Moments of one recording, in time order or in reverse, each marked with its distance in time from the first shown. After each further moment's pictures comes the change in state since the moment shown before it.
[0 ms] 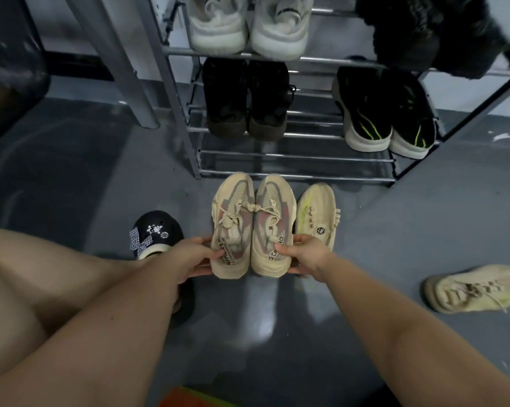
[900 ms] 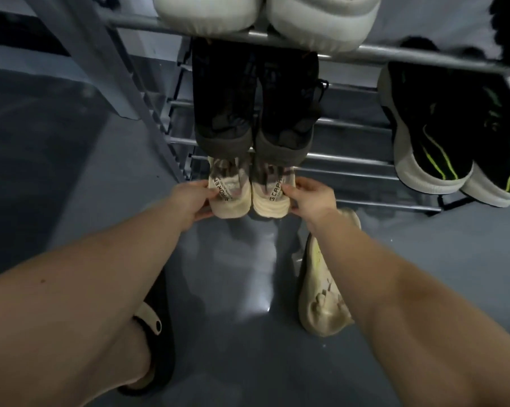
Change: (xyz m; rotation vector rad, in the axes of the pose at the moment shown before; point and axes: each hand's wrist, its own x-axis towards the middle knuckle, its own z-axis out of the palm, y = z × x) left_hand 0.134 0.136 -0.007 -0.150 0.266 0.141; right_hand 0.134 -0.134 0.015 0.036 0.259 -0.281
